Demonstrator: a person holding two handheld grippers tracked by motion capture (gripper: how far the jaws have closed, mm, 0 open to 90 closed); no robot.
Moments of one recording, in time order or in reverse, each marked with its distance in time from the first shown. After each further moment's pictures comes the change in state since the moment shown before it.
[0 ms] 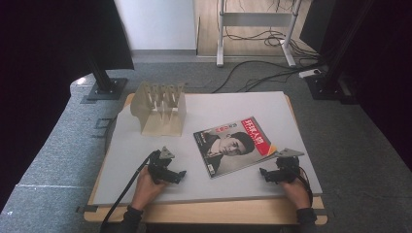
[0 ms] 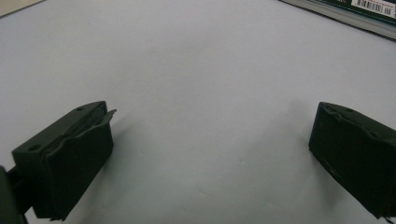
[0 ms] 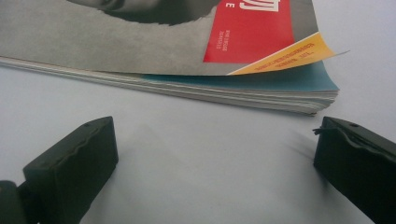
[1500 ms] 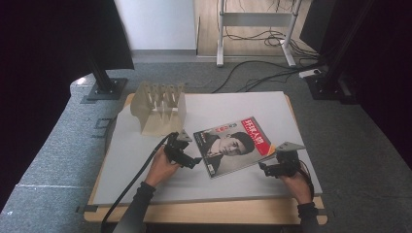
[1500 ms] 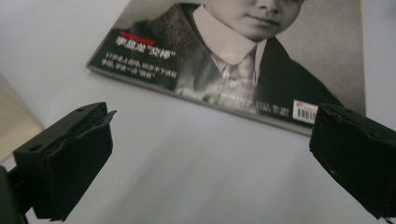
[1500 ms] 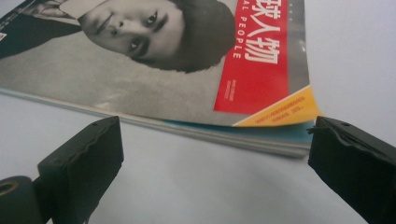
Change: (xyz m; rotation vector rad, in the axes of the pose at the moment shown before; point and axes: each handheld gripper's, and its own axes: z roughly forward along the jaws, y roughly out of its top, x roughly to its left) left arm -0.007 0.083 0.015 -0.003 -0.126 0.143; right arm 0.003 0.029 -0.015 -0.039 0.029 -0.027
